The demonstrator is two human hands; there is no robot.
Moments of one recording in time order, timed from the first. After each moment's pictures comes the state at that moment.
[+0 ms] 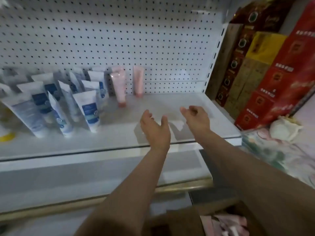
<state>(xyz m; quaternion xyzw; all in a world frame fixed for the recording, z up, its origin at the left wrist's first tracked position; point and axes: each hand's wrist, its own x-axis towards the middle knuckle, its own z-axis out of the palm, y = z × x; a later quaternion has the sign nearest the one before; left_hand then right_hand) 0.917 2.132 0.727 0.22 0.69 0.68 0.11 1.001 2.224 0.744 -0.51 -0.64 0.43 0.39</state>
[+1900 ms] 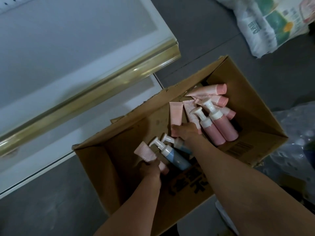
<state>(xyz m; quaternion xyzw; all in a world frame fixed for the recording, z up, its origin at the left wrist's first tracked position) 1.137 1.956 0.263 -0.17 0.79 0.24 0.53 1.236 2.101 0.249 -0.80 -0.28 0.53 0.01</state>
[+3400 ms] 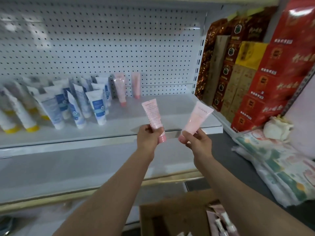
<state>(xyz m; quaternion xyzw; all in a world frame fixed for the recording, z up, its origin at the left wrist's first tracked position) 0.956 2.039 0.716 0.20 0.62 0.68 0.33 1.109 2.098 0.709 -0.41 -0.47 0.62 0.48</state>
